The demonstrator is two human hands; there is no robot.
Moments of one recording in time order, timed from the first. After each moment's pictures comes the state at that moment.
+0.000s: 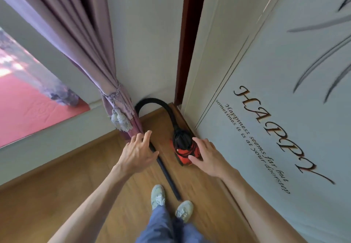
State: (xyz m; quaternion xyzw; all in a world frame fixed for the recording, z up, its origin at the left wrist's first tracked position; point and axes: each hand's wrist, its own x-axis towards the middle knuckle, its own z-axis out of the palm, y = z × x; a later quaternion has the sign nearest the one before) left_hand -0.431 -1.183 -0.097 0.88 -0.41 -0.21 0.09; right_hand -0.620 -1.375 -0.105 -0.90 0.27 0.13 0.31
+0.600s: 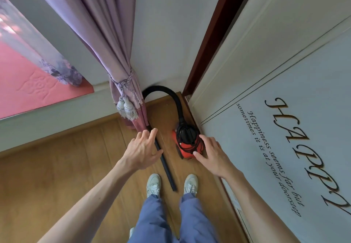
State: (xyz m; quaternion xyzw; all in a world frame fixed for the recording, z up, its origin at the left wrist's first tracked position) left_hand -0.387 -1.182 -0.147 0.88 -0.40 -0.26 0.08; right_hand -0.561 -1.386 -0.143 -0.89 0.29 0.17 0.32
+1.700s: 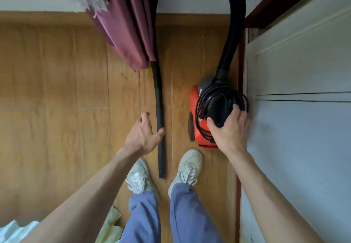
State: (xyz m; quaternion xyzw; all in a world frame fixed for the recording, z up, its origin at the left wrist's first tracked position) left_hand -0.443 -1.230 -0.629 0.88 0.03 -0.44 0.20; right_hand -0.496 -1.455 -0.614 -0.88 0.38 0.21 0.18
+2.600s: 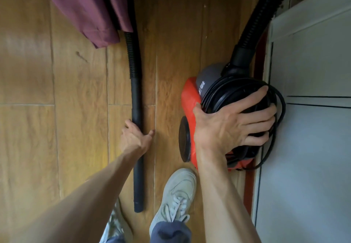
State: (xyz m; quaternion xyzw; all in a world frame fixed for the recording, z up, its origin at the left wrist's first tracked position) left_hand -0.475 -1.263 -0.881 0.84 0.23 -0.44 0.21; right_hand -0.456 -1.423 -0.767 -0.85 0.52 0.00 -0.06
